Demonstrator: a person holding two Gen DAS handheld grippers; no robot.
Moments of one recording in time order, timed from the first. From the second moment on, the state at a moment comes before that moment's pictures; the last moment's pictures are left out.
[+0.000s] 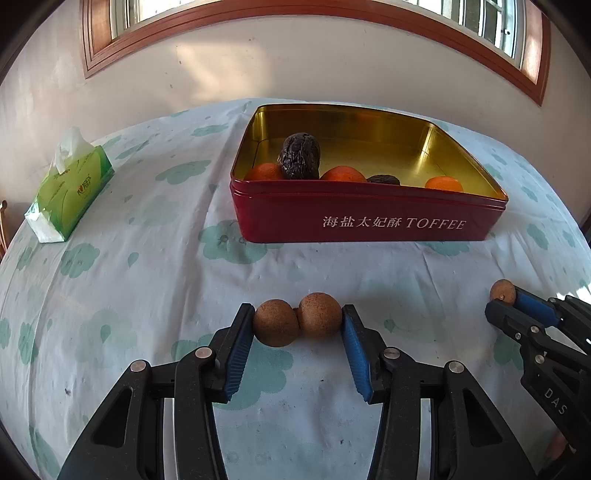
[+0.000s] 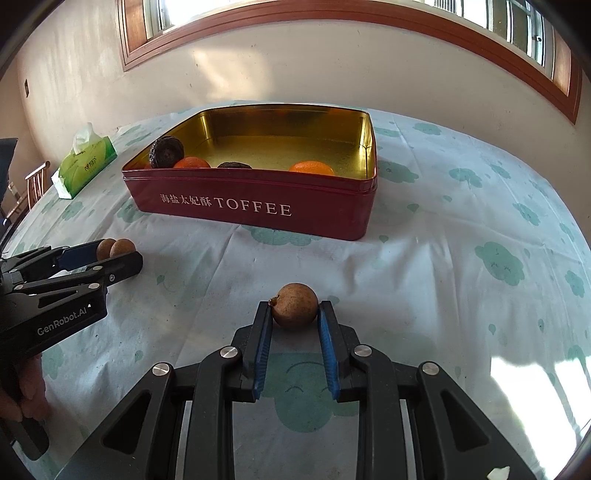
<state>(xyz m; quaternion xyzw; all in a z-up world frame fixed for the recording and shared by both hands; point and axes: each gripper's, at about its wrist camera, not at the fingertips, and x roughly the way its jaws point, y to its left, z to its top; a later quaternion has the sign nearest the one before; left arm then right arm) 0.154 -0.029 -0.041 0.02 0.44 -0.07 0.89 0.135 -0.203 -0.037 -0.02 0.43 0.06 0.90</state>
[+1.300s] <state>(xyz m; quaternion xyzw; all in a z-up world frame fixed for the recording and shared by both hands) 0.118 -0.029 -0.033 0.02 0.44 -0.05 0.90 0.137 -0.204 -0.037 -0.02 0.43 0.06 0.90</state>
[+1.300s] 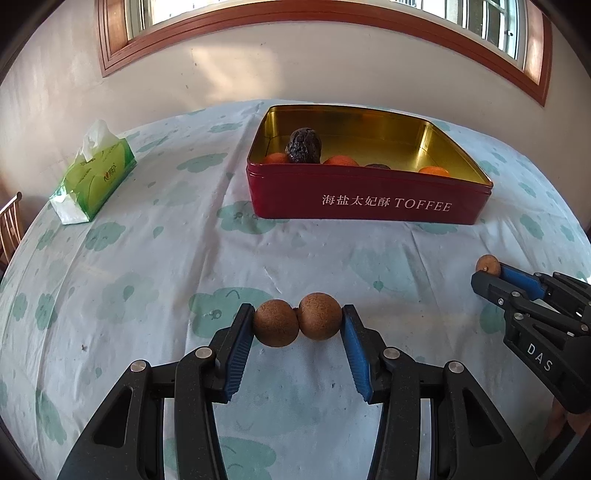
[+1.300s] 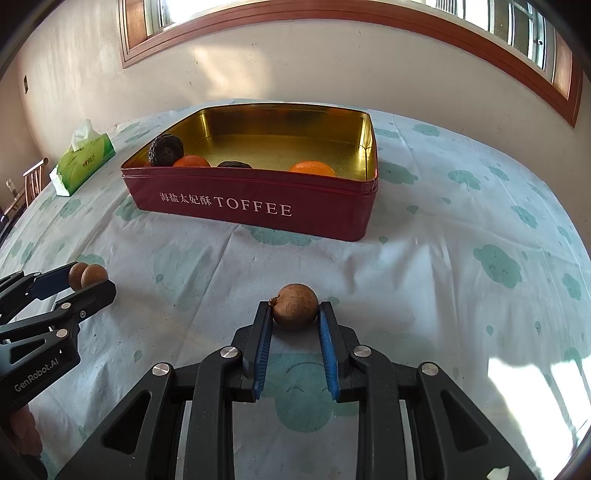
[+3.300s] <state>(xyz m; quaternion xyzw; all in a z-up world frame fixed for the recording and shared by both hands) 0.170 -0.027 0.029 0.02 0.38 -0.06 0.92 0.161 -0.196 0.029 -0.04 0.39 0.09 0.92</state>
